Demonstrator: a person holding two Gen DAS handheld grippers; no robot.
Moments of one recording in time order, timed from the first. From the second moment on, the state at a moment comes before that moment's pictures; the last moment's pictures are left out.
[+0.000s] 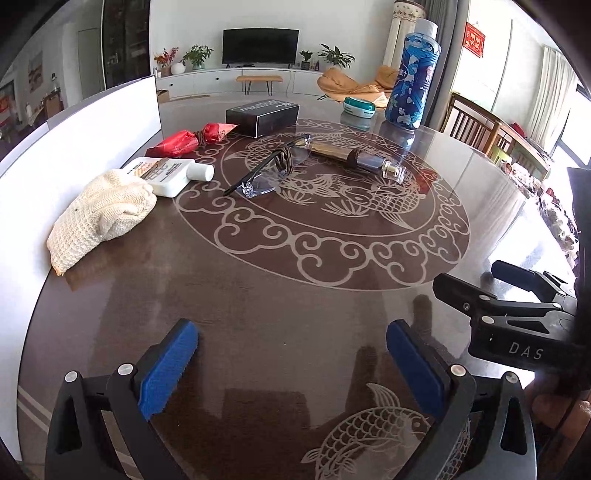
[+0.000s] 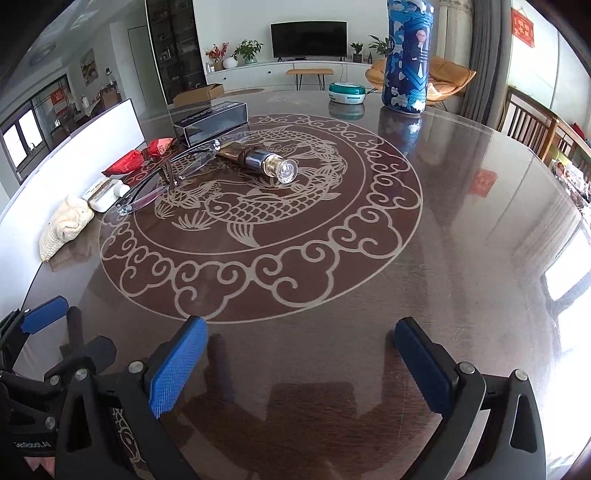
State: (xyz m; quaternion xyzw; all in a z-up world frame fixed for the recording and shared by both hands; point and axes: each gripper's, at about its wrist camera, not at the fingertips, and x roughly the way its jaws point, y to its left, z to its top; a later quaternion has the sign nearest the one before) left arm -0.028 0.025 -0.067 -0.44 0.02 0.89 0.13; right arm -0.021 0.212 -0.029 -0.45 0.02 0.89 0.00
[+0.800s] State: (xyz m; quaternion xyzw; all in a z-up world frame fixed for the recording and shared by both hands) left arm -0.049 0.011 -0.041 -0.41 0.10 0.90 0.10; right arm -0.024 0.206 -0.032 -0.46 0.00 0.89 0.01
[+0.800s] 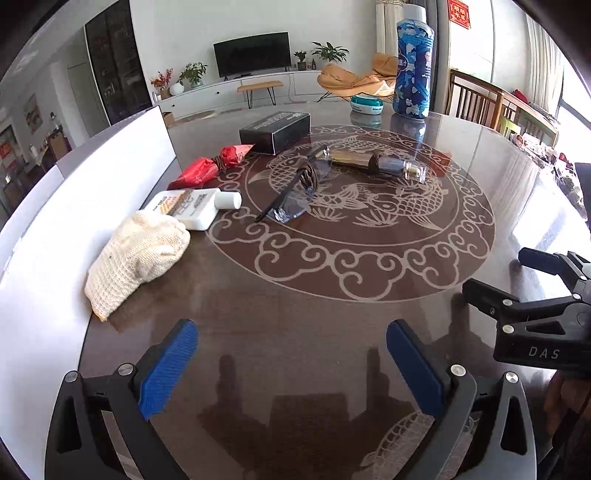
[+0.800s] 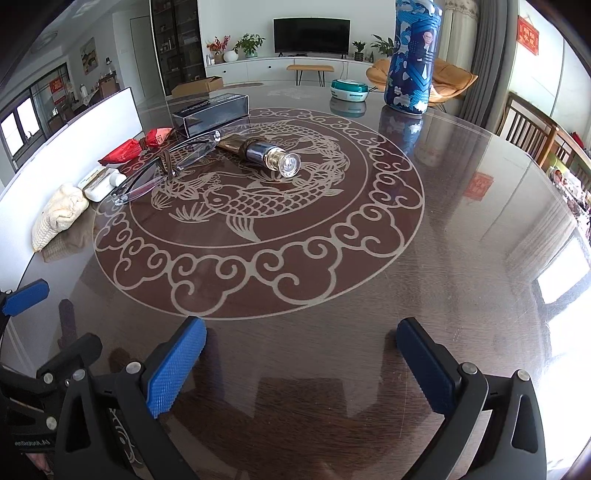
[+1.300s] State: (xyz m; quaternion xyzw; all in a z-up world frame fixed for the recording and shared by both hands) left arm -0.131 -0.030 -0.057 -0.44 0.03 0.89 0.12; right arm -0.024 0.205 -0.032 -0.46 0.00 0.89 0.01
